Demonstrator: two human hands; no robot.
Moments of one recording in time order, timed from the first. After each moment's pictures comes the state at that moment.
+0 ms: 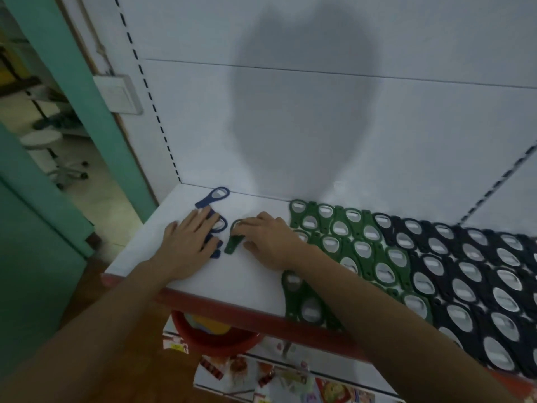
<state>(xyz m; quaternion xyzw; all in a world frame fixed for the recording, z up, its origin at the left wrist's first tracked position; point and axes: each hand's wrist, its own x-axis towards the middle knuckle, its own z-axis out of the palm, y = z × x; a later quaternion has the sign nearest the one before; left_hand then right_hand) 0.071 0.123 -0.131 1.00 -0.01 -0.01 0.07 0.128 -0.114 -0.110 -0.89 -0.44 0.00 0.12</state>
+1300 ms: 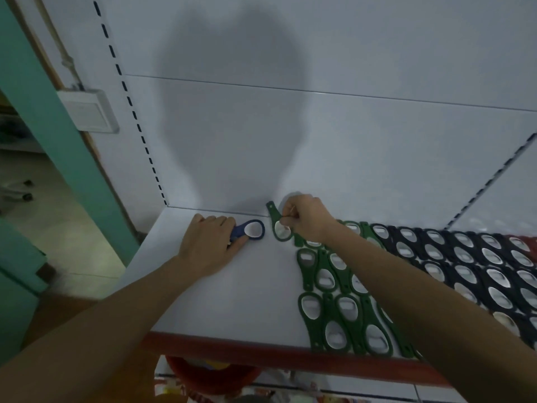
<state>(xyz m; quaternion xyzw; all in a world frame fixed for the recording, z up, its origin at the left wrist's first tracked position) 0.157 0.109 -0.132 0.96 -0.18 0.21 0.01 0.196 -0.143 -0.059 -0.95 -0.17 0.01 0.25</state>
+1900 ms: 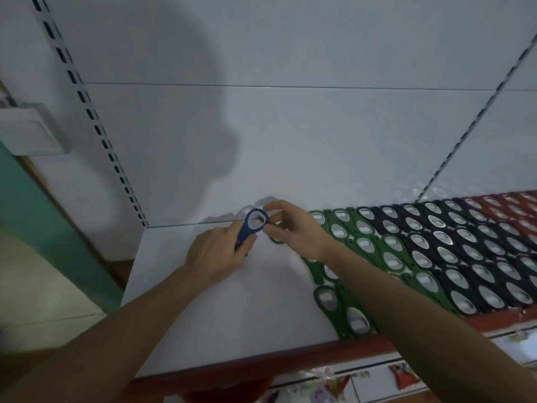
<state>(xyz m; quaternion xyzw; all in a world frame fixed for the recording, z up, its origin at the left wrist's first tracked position) 0.181 0.105 -0.133 0.93 -0.26 0.14 0.20 0.154 -0.116 -0.083 -0.85 -0.11 0.00 0.52</state>
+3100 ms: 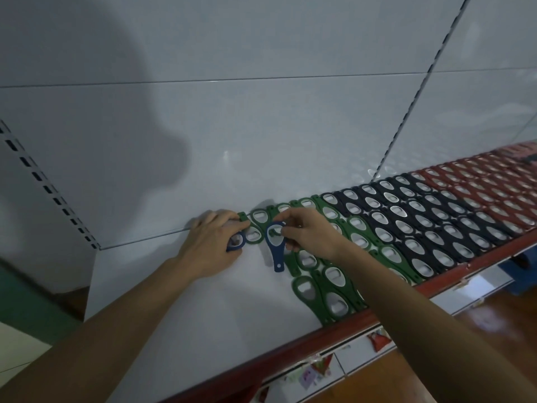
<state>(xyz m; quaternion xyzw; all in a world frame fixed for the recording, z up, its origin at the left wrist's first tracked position) 0.211 0.071 -0.128 0.91 -0.39 0.05 0.15 0.107 -0.162 -0.067 -0.87 0.06 0.02 0.49</state>
